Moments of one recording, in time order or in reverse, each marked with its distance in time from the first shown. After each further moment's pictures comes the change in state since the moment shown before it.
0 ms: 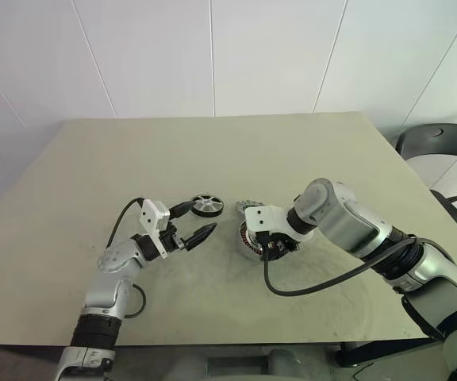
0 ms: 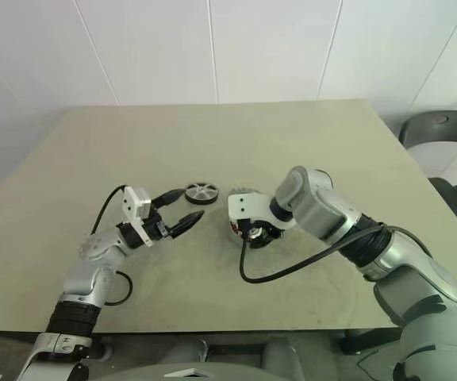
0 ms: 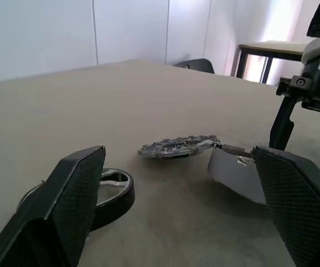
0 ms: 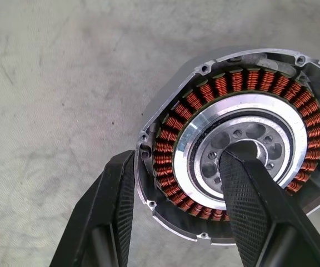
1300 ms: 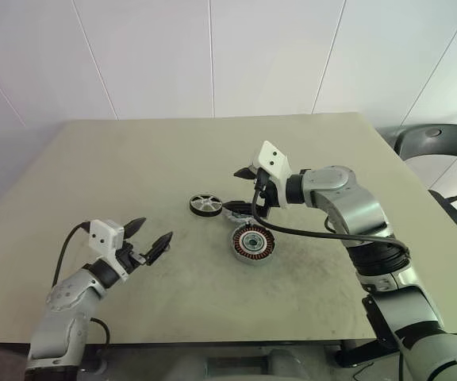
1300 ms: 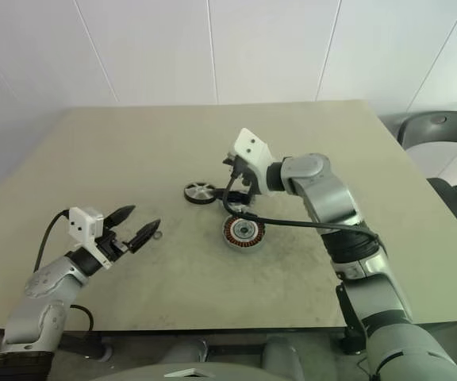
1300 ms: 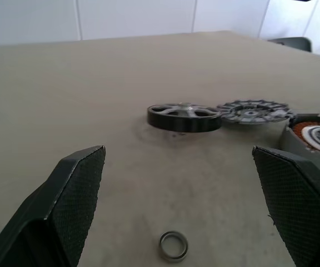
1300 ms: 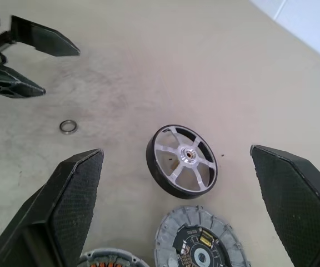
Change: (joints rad) left arm 0.306 0.106 0.196 -0.323 -0.063 0.192 0.258; right arm 0.113 0.291 -0.516 0.083 0.250 -0.068 -0.408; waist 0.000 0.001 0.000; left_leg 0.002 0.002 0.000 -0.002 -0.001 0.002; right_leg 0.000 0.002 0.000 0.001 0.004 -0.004
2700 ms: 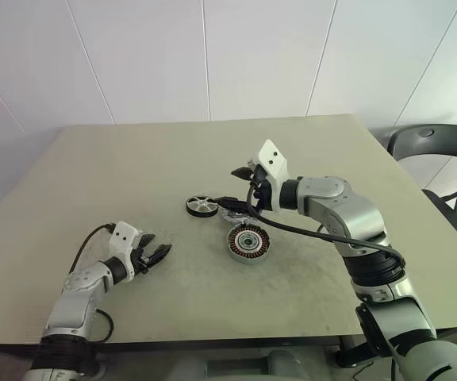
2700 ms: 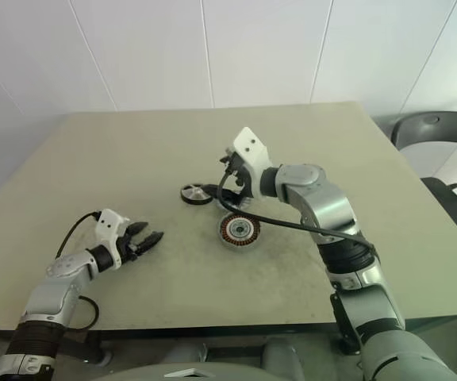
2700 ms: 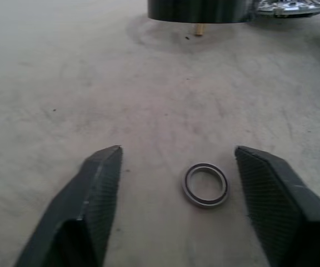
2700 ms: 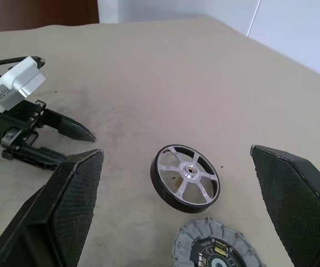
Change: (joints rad) left arm -0.187 0.049 -0.135 0.369 0.180 0.028 -0.082; right arm 0.055 0.036 -0.032 -0.105 0.125 0.094 -0.165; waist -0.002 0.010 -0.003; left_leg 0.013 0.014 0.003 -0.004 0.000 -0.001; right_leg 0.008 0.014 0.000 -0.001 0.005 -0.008
